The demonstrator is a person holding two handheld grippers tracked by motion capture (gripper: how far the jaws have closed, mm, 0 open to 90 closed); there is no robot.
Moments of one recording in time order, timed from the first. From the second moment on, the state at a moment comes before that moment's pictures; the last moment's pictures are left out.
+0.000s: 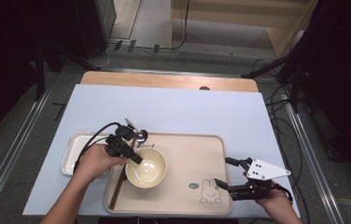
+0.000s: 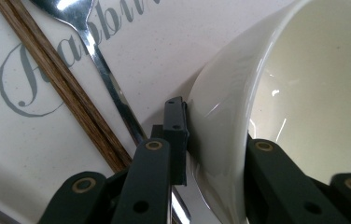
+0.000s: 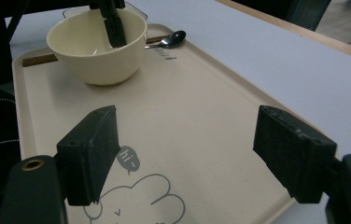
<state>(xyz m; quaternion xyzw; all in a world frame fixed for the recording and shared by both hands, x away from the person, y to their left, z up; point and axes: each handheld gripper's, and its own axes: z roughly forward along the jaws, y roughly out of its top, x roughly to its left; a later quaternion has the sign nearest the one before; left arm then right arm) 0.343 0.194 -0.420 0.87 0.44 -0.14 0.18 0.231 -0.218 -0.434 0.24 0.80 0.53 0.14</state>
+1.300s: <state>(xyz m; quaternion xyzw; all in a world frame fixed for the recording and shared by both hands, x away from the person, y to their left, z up) 0.333 0.241 -0.371 0.84 0.46 -0.07 0.27 0.232 -0.218 -0.434 0.24 0.80 0.53 0.14</state>
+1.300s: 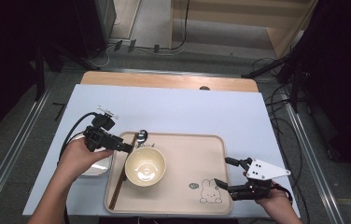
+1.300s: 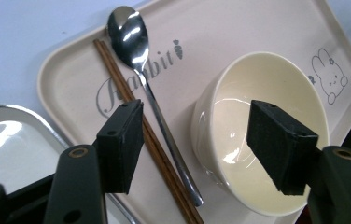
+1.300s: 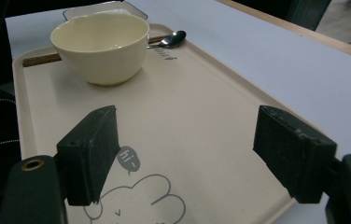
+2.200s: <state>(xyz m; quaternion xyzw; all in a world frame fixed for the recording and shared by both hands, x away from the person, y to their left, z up) 0.324 0.300 -0.366 0.82 0.51 -0.05 0.26 0.233 -0.216 -0.433 0.23 0.80 0.53 0.13</state>
